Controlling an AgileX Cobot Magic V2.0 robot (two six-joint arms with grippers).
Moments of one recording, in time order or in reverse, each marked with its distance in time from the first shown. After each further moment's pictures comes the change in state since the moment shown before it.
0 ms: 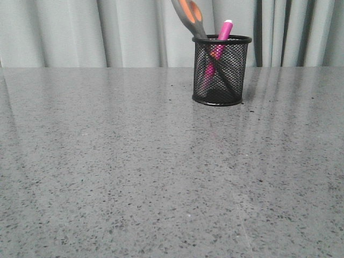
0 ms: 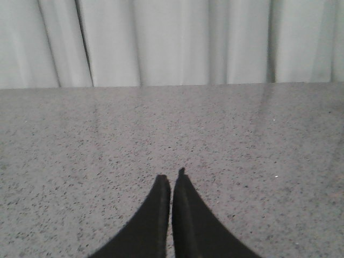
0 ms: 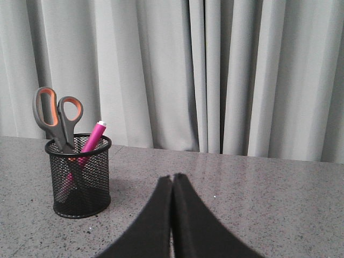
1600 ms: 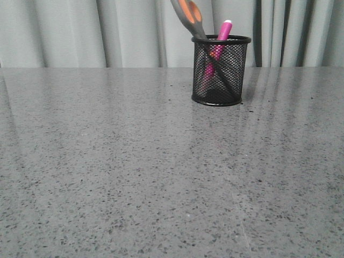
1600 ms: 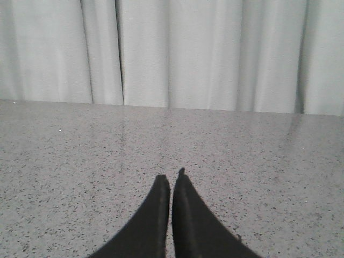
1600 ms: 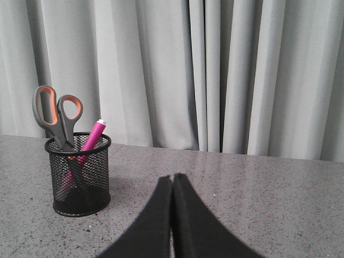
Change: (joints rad) left arm 0.088 -0.139 0.104 -0.038 -0.080 -0.007; right arm 0.000 0.000 0.001 0.000 0.003 0.000
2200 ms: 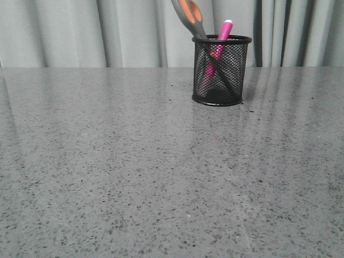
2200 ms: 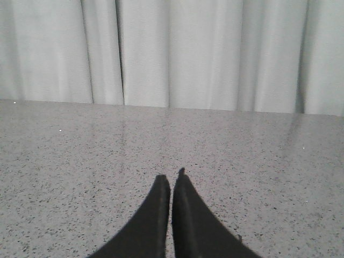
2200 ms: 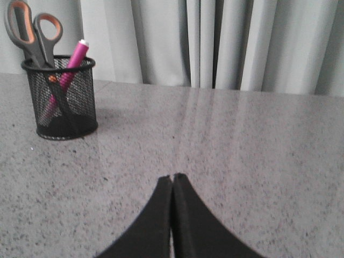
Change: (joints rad) left arm 0.000 0.000 0.000 0.000 0.000 0.000; right arm -0.056 -0.109 0.135 -0.171 0.138 0.170
